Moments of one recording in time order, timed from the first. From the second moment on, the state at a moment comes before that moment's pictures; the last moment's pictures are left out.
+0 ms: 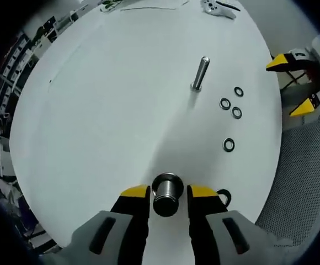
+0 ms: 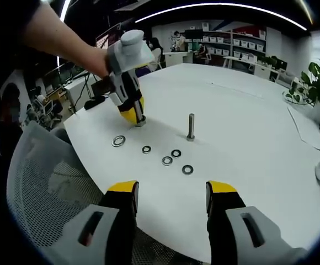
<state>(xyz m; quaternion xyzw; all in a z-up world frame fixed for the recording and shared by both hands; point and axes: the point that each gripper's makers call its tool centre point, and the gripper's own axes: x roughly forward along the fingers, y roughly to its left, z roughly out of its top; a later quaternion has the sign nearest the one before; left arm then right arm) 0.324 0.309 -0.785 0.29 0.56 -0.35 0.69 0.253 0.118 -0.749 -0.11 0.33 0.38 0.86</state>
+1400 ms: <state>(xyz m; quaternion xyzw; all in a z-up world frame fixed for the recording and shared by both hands) 0.272 0.320 -0.776 0.22 0.56 -0.30 0.73 0.251 0.119 -0.747 -0.11 0.33 0.38 0.86</state>
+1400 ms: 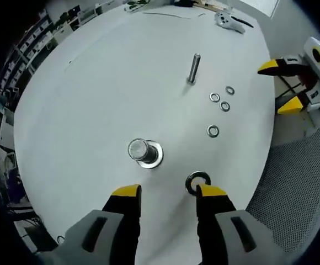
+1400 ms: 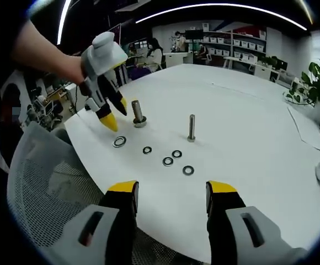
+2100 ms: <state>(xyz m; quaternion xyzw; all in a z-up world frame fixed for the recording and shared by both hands) 0.247 0.293 -0.788 0.20 0.57 -0.31 0.74 0.250 0.118 -0.747 -0.11 0.33 0.38 0.86</state>
